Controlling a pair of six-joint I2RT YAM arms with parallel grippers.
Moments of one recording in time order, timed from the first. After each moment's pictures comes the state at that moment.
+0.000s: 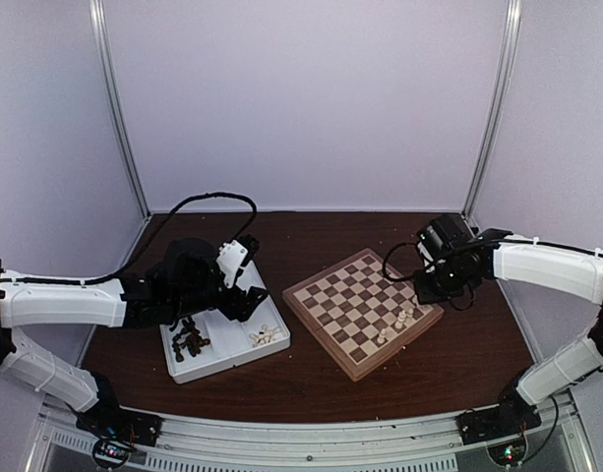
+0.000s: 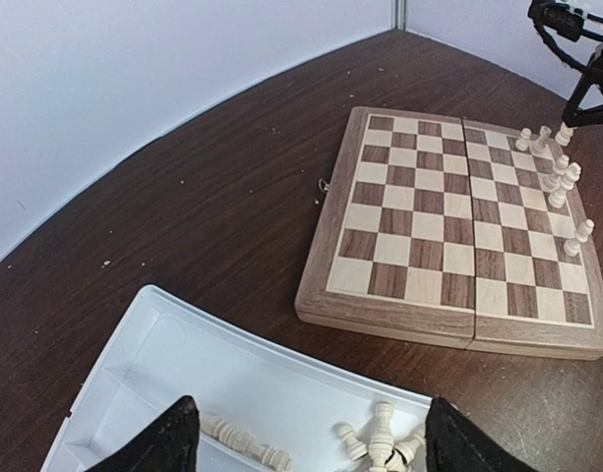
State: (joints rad) left arm -0.90 1.30 0.74 0.06 -0.20 -0.02; right arm 0.56 1.37 0.96 -0.69 0.20 0.42
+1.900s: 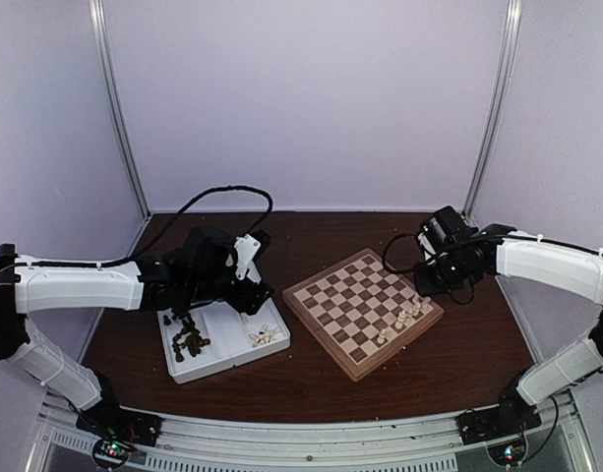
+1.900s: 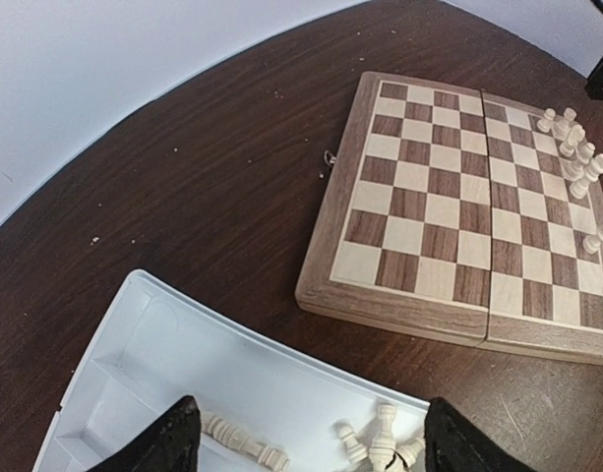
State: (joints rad) left arm -0.89 1.41 0.88 -0.10 -0.19 -0.05; right arm 0.54 1.38 0.98 -0.66 0.19 0.39
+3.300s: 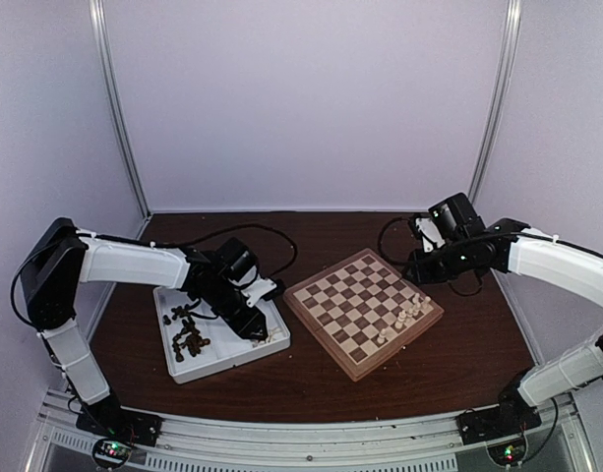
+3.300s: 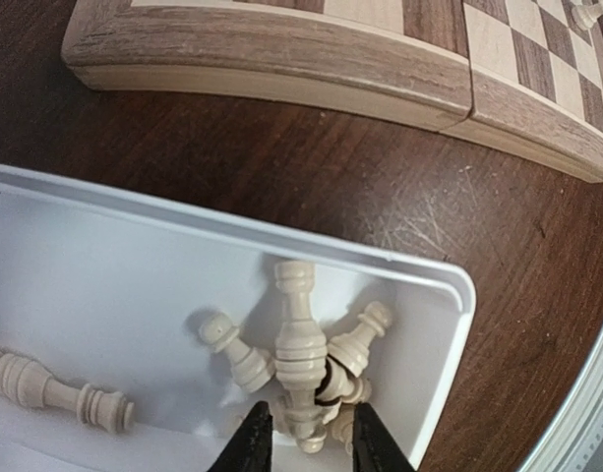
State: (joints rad) left arm -0.78 1.74 1.06 -0.51 0.29 0.03; right arm 0.54 1.30 1.01 -0.60 -0.01 0.34
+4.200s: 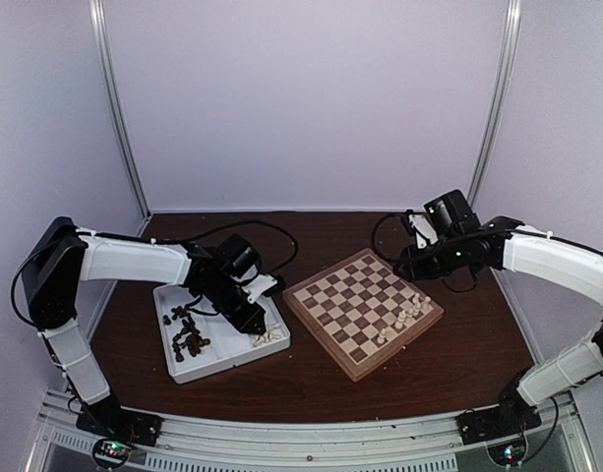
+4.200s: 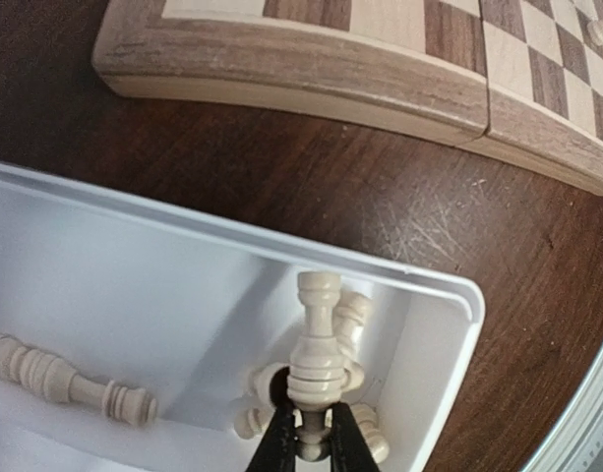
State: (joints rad) left arm -0.78 1.77 1.11 -0.55 0.25 0.02; right arm 0.55 1.34 1.03 -0.54 -0.07 0.34
